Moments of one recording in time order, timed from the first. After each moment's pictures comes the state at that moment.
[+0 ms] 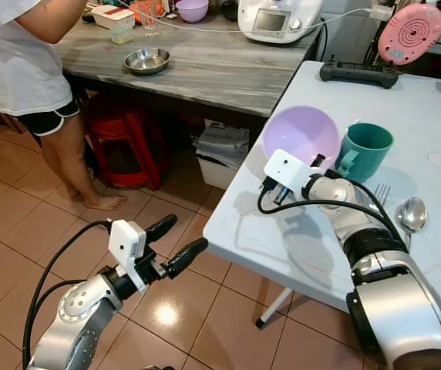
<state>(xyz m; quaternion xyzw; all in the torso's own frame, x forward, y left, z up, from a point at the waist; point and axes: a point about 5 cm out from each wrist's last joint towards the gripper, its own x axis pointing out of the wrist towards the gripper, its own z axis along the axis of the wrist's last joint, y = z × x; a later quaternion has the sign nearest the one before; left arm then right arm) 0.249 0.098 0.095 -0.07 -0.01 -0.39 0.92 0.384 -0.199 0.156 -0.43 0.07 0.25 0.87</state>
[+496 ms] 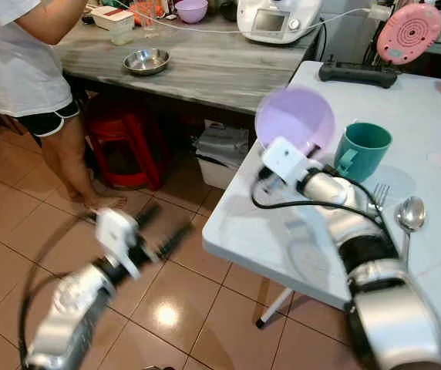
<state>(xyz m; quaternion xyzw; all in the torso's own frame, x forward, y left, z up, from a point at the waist) 0.274 0.122 0.104 -0.04 -0.04 -0.28 0.96 0.378 -0.174 0.178 -0.33 -0.08 0.24 0.91</state>
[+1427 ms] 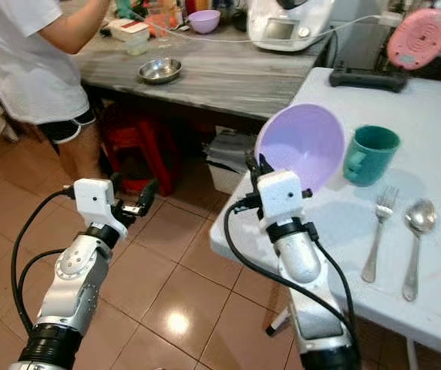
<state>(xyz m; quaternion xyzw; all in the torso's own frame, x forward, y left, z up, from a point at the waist) 0.313 0.142 0.115 -0.06 -0.06 -0.12 0.99 0.284 -0.124 0.170 -0.10 -0.16 0.12 0.97</state>
